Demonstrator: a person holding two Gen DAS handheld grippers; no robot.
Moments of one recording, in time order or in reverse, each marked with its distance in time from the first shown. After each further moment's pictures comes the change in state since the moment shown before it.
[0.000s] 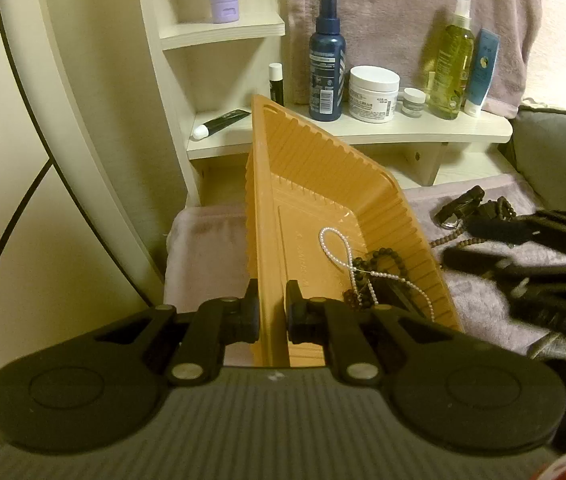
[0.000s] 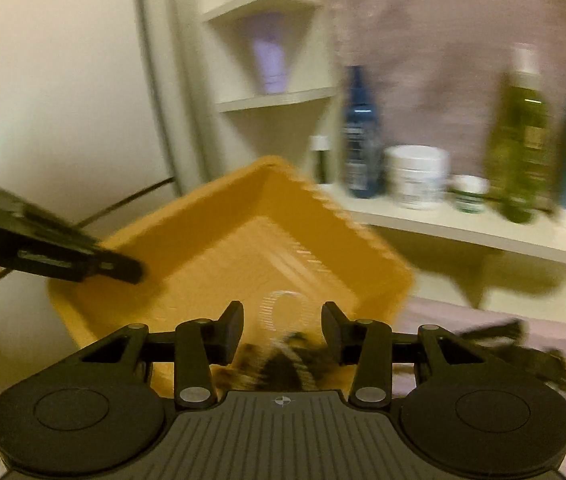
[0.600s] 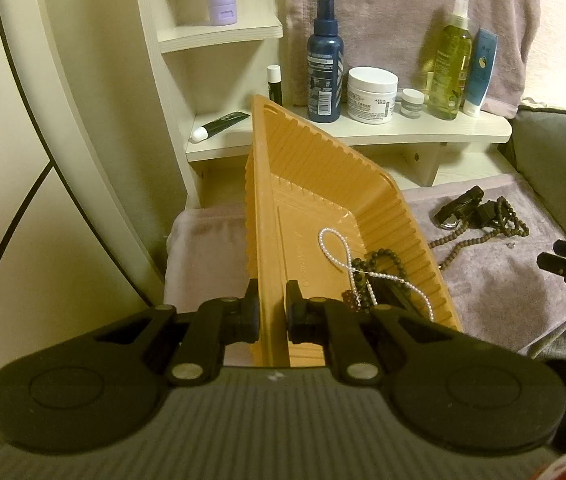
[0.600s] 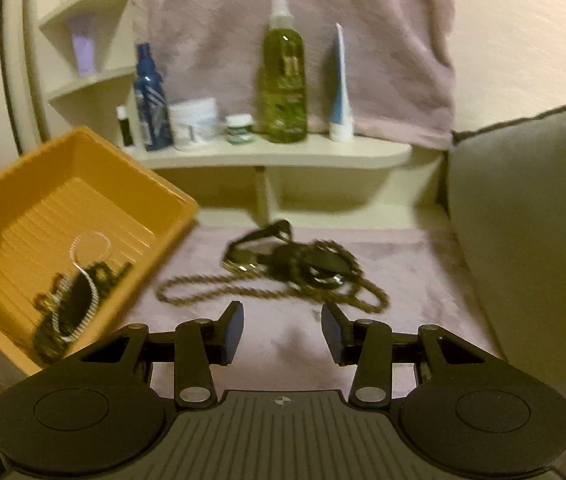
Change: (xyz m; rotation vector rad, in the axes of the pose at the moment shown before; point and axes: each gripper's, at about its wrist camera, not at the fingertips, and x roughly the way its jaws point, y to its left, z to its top) left arm -0.002 -0.003 0.000 0.004 -0.005 0.004; right arm -0.065 -0.085 -0.066 0.122 0.056 -0.358
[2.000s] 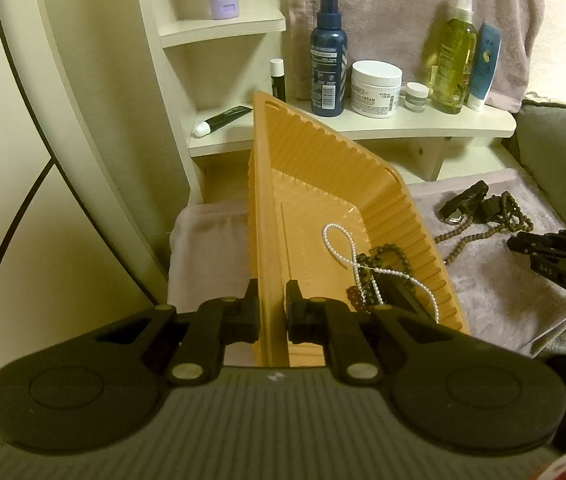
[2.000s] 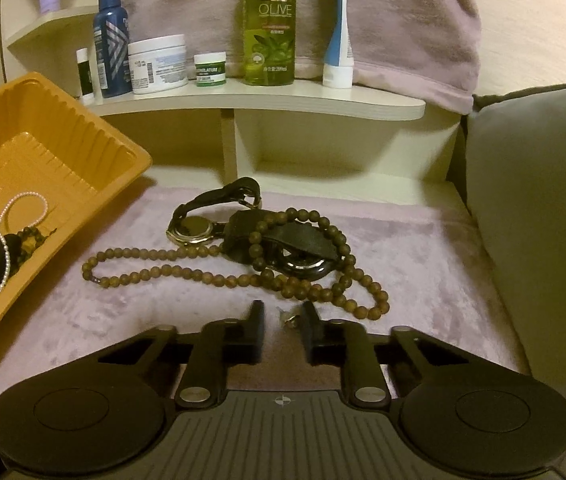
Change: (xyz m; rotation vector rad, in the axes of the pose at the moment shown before) left arm 0.003 0.003 -0.001 0.004 0.015 0.006; right arm 0.080 -0.015 -0.002 -0.065 0.075 -0.028
